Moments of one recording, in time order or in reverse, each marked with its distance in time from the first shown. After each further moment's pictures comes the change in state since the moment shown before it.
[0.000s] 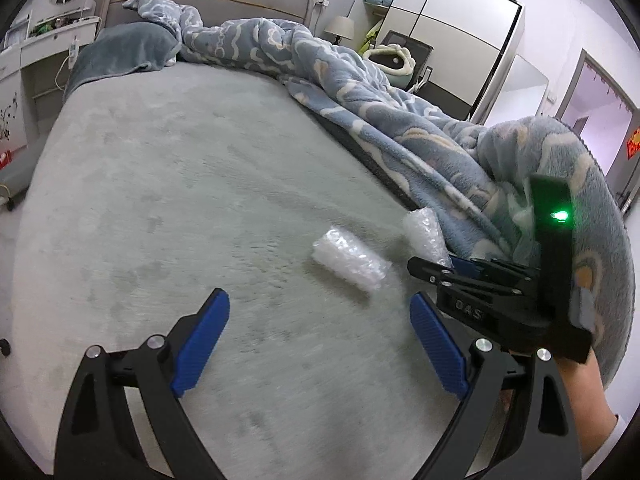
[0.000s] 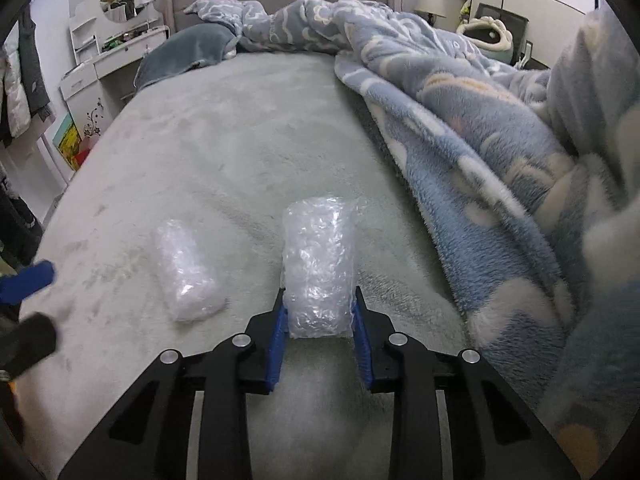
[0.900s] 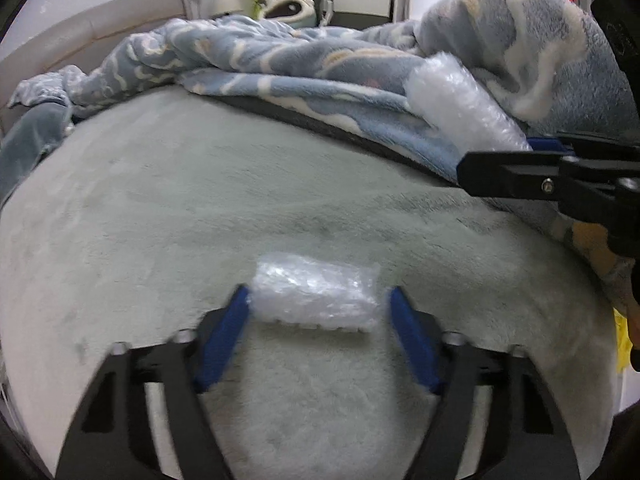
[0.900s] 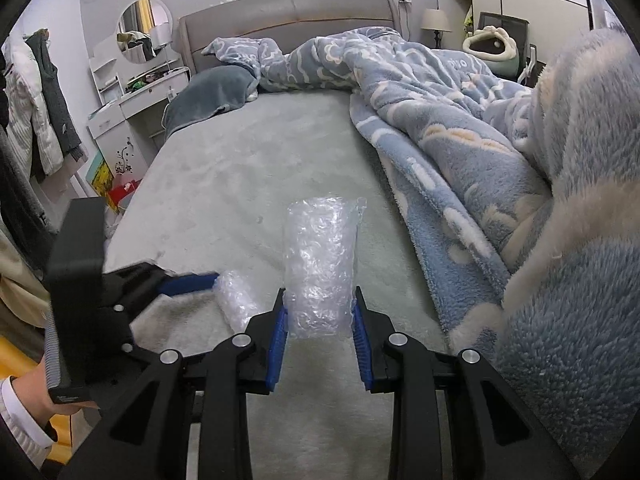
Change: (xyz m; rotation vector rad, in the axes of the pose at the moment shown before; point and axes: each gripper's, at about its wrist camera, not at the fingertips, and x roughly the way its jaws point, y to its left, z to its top) left arm 0.087 -0.037 0.016 0.475 0.168 -0.051; right arm -0.052 -0.010 0.016 0.057 -0.089 0.126
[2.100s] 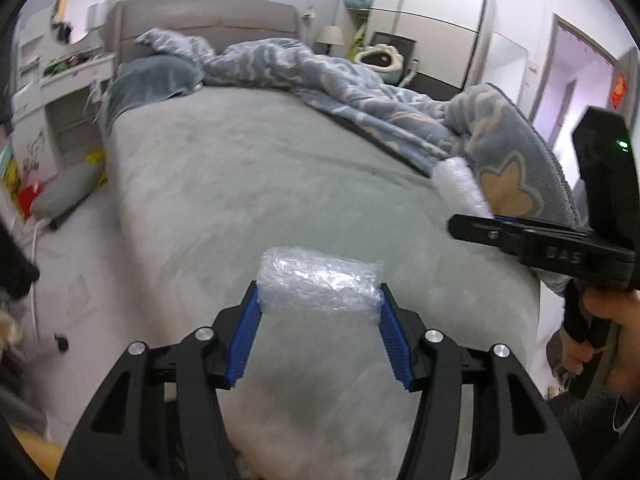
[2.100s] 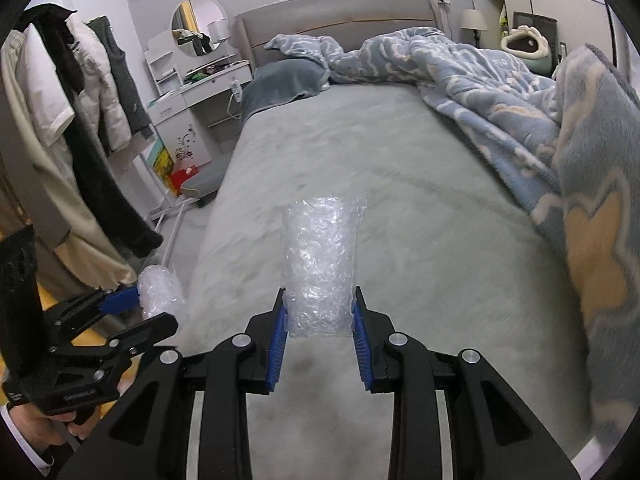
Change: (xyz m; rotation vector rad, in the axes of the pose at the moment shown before) left arm -0.230 -0.010 -0.174 -0.356 -0.160 0.147; right arm -0.103 0.131 -0.109 -0.019 0.001 0.177
